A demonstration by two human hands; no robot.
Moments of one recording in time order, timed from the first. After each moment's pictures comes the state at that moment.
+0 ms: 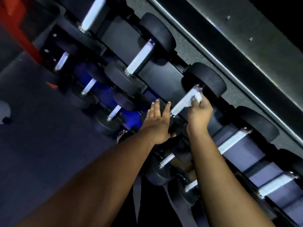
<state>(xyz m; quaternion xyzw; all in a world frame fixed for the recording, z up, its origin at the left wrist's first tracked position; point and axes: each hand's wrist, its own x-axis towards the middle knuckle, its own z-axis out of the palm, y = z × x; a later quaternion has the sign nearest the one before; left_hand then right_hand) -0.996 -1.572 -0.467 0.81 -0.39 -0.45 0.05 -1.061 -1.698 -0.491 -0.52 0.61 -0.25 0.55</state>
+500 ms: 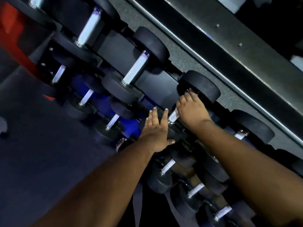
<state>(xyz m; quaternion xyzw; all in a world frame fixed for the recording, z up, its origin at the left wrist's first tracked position) -0.993 -1.572 -0.466 0.80 -0.40 -0.45 0.04 -1.049 -1.737 -0.469 -0.94 0.10 0.29 -0.17</state>
